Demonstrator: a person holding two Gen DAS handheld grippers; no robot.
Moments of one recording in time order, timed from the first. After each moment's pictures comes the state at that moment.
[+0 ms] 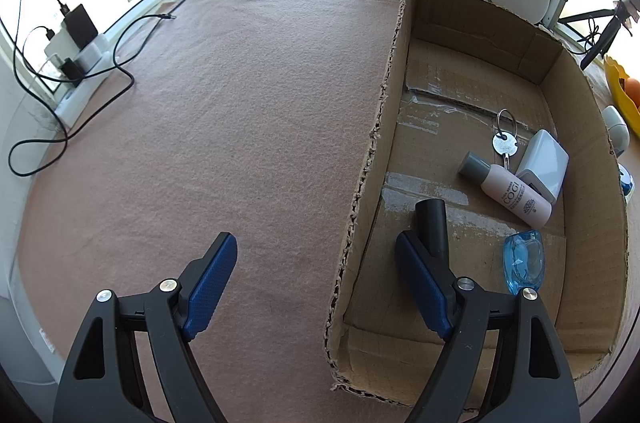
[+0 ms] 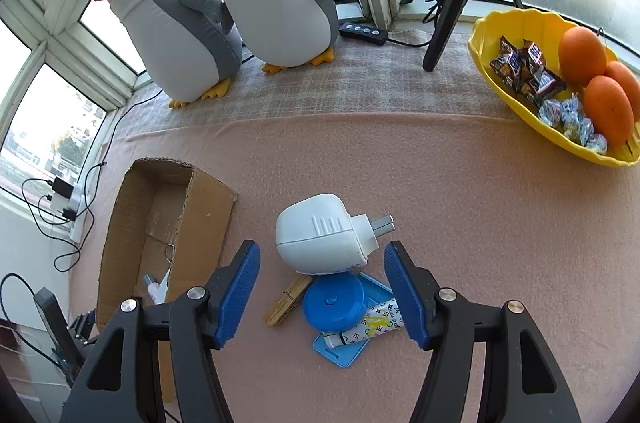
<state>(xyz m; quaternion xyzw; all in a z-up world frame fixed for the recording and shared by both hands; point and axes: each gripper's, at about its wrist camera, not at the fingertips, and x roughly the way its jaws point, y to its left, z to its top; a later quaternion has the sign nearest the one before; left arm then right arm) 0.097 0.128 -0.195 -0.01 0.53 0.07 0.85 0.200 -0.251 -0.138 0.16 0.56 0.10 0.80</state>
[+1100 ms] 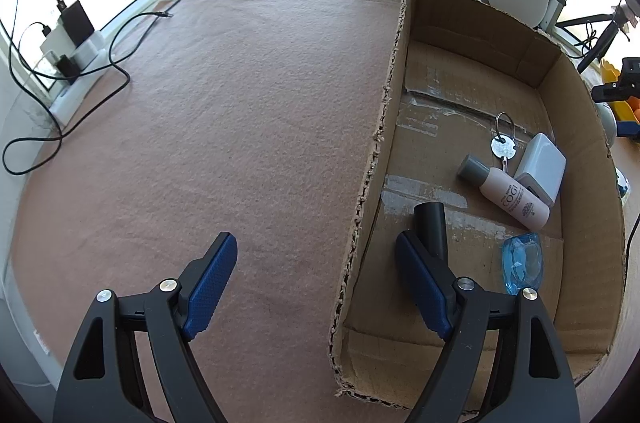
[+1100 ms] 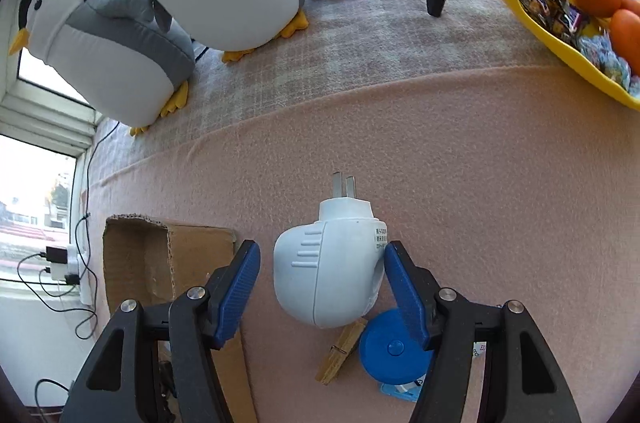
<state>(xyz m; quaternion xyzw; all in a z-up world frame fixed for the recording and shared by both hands) 0.100 0.128 -0.198 -0.02 0.53 0.07 0.85 0.248 -0.198 -0.174 0.15 0.62 0.04 0.77</state>
